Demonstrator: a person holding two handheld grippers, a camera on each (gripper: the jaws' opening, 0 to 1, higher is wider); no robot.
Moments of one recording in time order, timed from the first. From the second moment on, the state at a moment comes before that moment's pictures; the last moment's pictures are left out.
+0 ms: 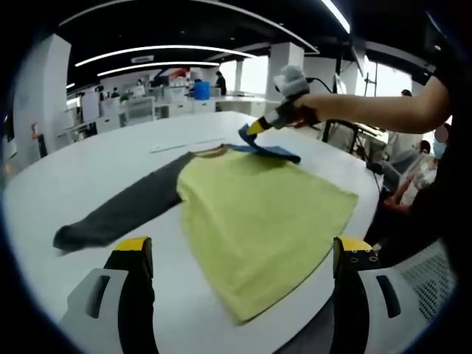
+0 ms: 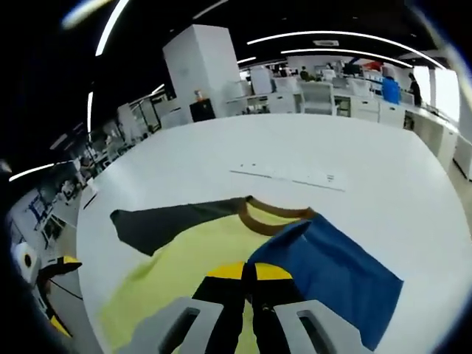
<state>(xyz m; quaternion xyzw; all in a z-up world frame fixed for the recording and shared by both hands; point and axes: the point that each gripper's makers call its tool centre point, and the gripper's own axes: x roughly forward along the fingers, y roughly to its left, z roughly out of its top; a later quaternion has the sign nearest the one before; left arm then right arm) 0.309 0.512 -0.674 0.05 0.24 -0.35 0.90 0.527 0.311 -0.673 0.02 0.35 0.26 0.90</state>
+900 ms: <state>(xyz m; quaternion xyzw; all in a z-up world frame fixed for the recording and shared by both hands) 0.311 0.518 -0.680 0.05 0.24 -0.34 0.91 0.527 0.380 -0.667 -0.06 0.34 0.33 0.88</state>
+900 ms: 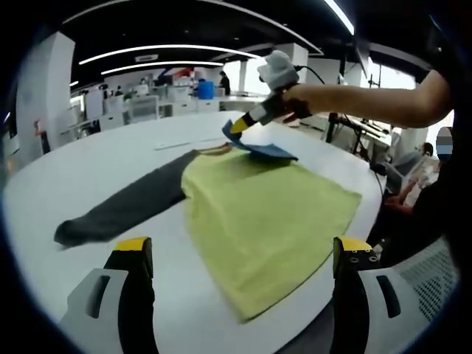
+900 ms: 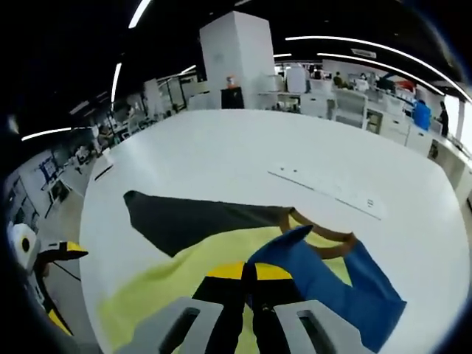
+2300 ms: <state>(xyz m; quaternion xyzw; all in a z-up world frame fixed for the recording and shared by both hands) 0.310 0.532 -0.688 0.05 0.25 -0.33 0.91 0.509 0.470 -0.705 -0.05 0.37 0.40 0.84</state>
